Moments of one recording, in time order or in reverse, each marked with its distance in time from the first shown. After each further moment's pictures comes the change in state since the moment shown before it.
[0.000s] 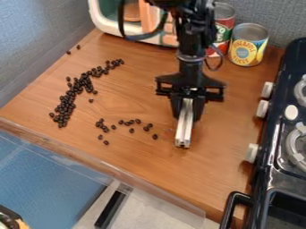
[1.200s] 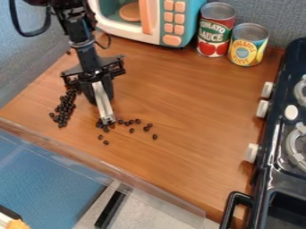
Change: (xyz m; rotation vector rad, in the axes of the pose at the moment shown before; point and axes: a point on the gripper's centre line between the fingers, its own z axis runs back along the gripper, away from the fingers) arm 0.011 0.155 -0.002 -0.111 0.017 0.519
